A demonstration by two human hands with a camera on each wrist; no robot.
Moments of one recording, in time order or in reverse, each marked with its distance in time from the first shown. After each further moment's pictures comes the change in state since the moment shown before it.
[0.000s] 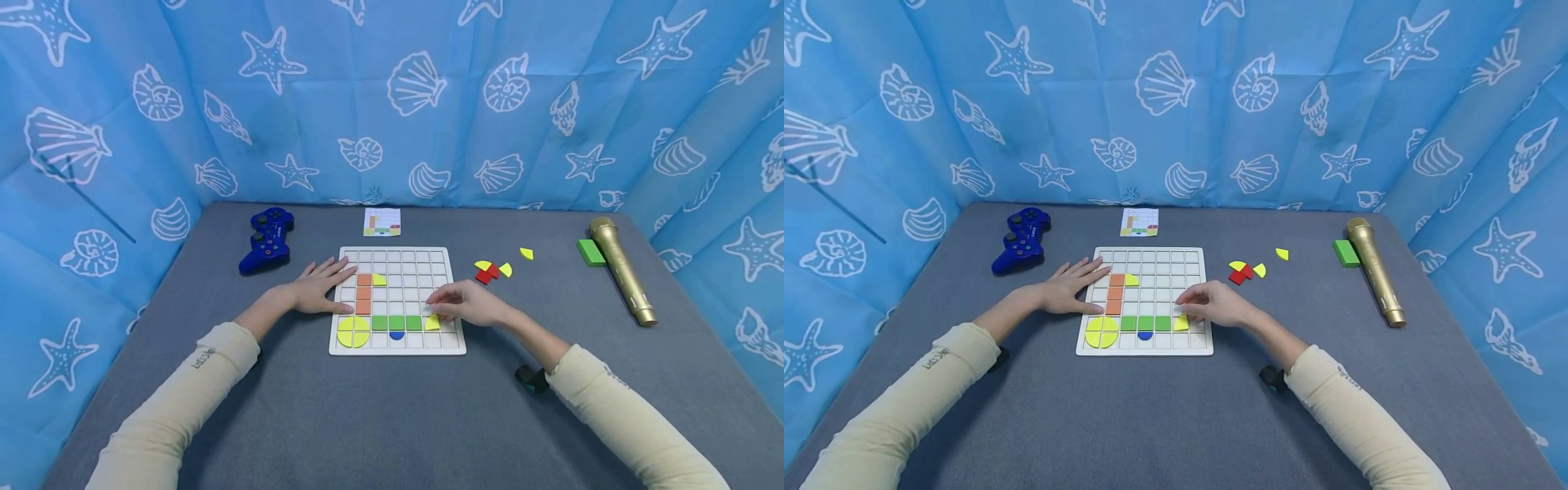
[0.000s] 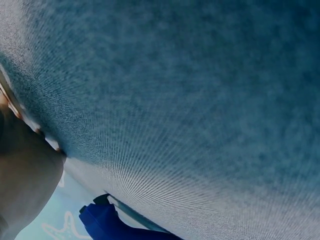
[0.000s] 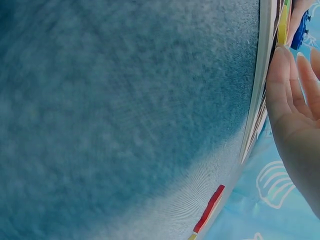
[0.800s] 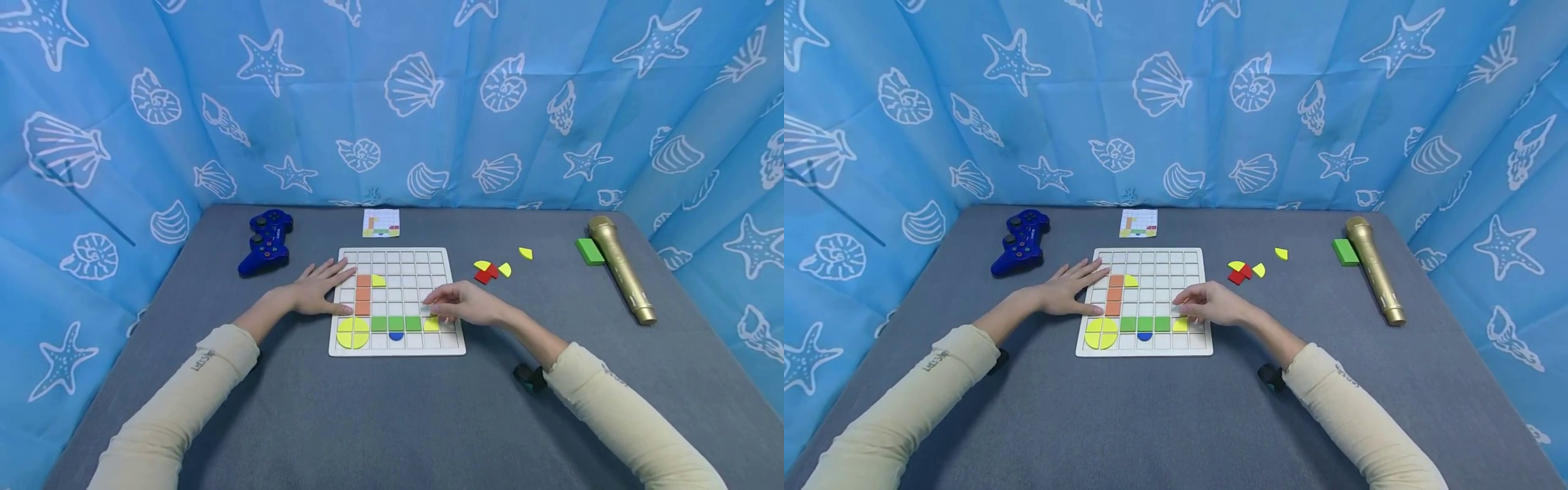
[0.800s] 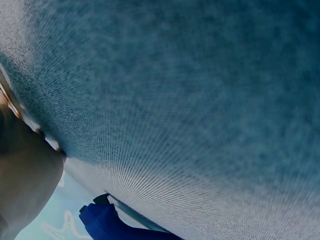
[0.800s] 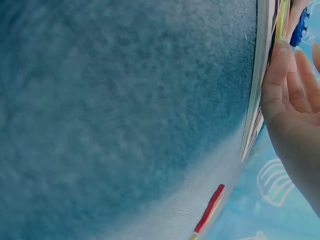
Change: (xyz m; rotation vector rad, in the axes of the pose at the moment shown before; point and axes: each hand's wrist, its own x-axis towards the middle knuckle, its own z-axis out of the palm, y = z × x) left_hand 0.003 -0.002 0.002 0.009 0.001 -0.003; right_hand 0.001 0.002 -0.003 0.040 -0.046 0.015
